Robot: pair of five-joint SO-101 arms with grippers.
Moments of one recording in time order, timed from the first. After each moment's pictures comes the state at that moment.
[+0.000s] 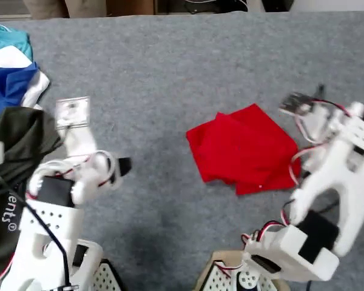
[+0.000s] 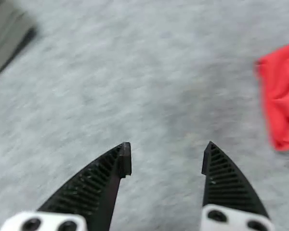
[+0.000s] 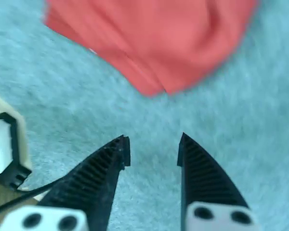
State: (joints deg) left arm 10.2 -55.3 52.3 66.9 7.0; right arm 36.3 -1.6 11.0 90.3 68.9
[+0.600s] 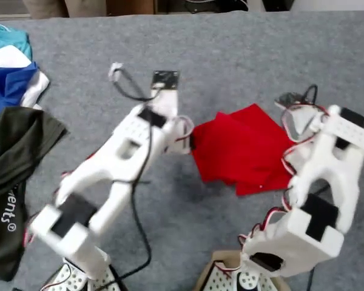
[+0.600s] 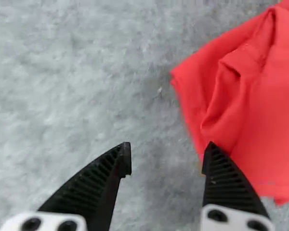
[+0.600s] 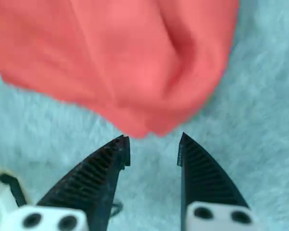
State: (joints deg) left arm 27.6 11.1 7.8 60.9 17.0; right arm 26.6 6.7 15.0 78.4 49.0
